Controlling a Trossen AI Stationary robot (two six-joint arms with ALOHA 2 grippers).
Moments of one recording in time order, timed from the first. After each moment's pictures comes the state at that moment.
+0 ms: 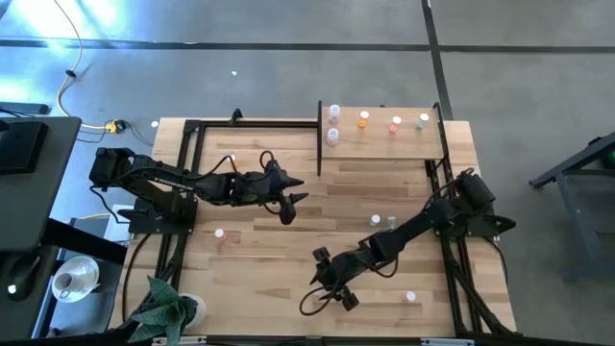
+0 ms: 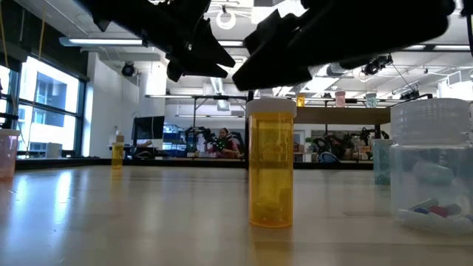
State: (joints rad) left arm 0.08 1.41 0.76 0.23 -0.33 -0.26; right arm 0.46 1.89 1.06 0.23 -0.10 -0.06
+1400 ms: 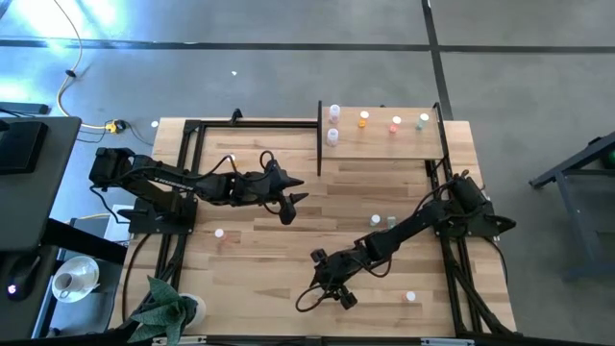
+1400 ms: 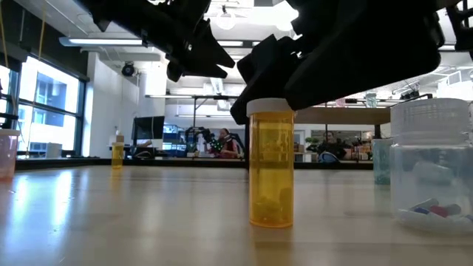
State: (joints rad) left arm 0.08 1.41 0.76 0.22 -0.33 -0.26; right arm 0.44 1.95 1.06 0.27 -0.17 -0.06
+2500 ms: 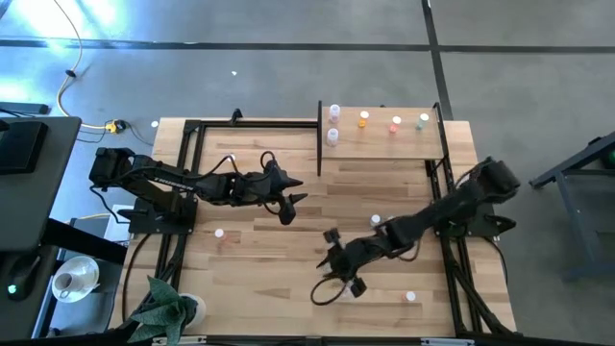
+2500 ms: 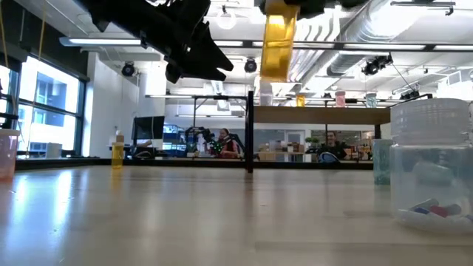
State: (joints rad) left arm 0.08 1.41 0.77 0.20 -0.33 -0.26; right arm 0.46 1.62 1.06 -0.02 0.11 -0.20
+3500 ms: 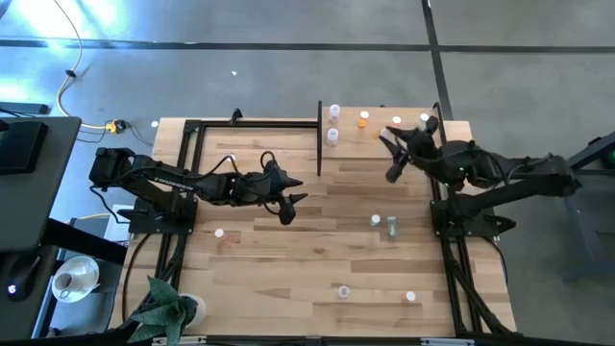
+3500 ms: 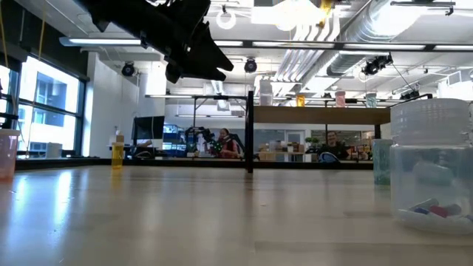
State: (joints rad) left arm 0.08 1.41 0.77 0.20 -0.33 -0.26; right arm 0.04 0.85 0.94 -0.25 0.77 -0.11
